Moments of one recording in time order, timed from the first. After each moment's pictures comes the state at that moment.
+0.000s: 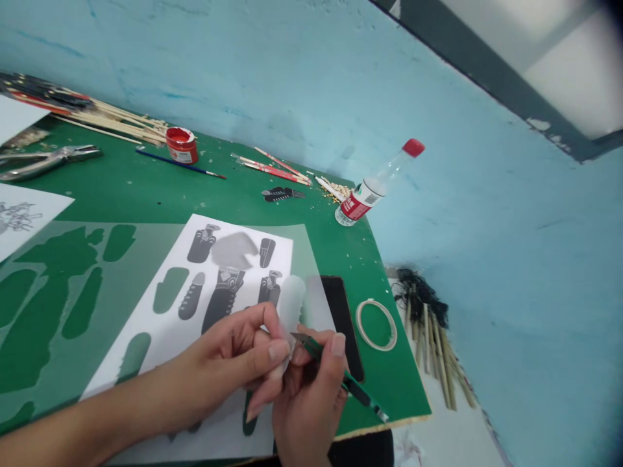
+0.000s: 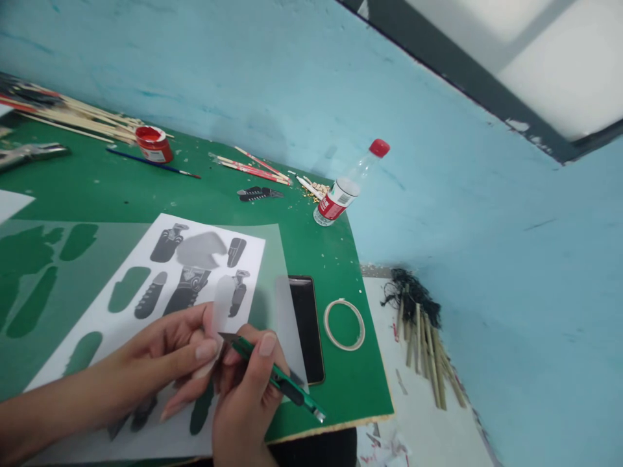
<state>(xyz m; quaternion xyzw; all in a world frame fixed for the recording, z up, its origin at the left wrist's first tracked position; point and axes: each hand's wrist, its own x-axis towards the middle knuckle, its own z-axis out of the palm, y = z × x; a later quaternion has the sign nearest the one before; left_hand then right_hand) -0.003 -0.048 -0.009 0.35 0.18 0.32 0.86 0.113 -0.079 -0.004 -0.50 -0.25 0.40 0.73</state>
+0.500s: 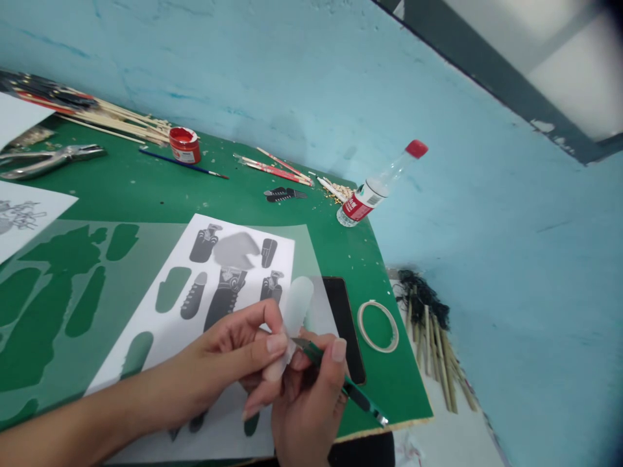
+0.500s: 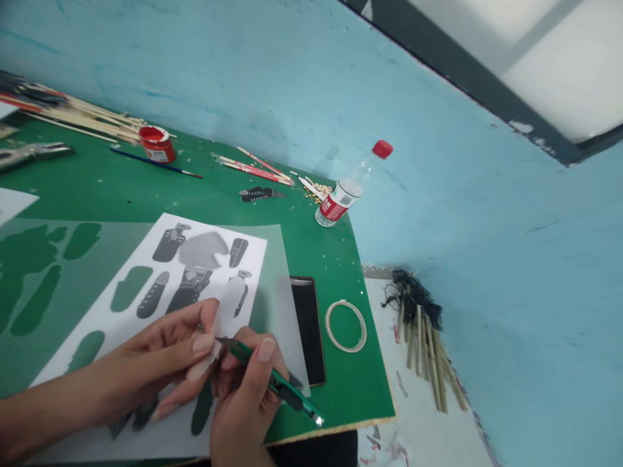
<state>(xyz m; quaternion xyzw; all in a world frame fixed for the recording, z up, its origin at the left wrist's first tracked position) -0.006 -0.048 -0.013 0.31 0.16 0.33 0.88 0.113 -0.082 -0.009 -0.49 -0.28 0.43 0.71</state>
